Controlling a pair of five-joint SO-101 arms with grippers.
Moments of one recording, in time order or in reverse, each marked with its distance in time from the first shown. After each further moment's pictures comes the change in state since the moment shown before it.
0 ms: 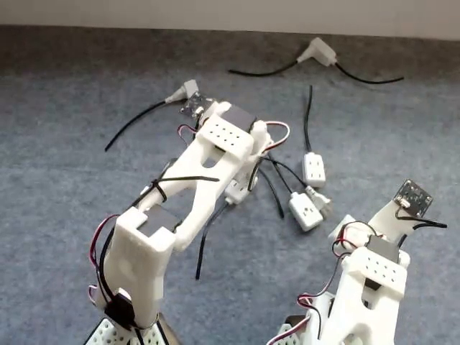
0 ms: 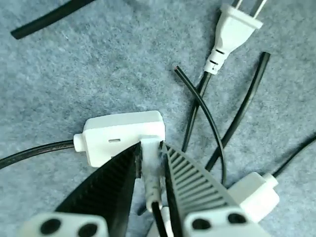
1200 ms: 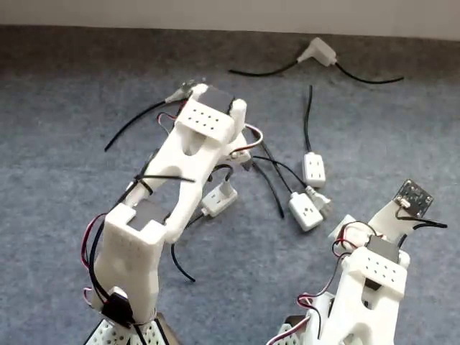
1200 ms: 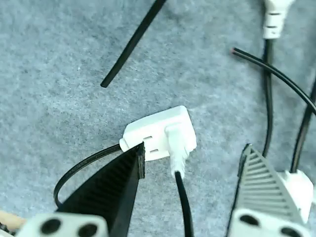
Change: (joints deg) left arm -6.0 -3.1 -6.9 19.1 -39.7; right arm 0.0 -0.1 0.1 -0.1 0.0
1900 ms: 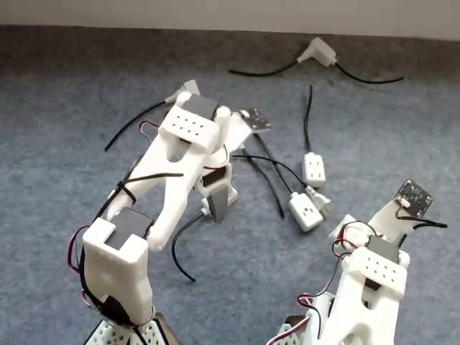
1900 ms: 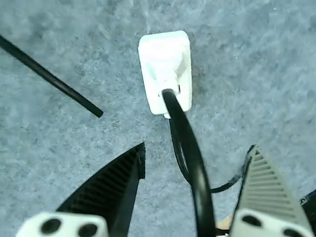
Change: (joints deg) left arm -2.7 -7.6 18.4 -2.4 -75.7; right arm 0.0 0.0 0.0 -0.2 0.0
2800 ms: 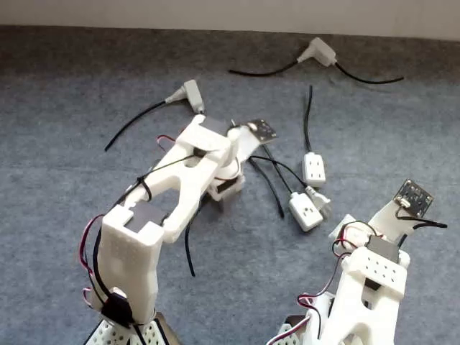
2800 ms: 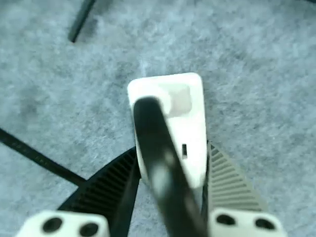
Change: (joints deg) left arm 0.5 9.4 2.5 -18.2 4.4; right arm 0.0 0.0 0.0 0.0 0.0
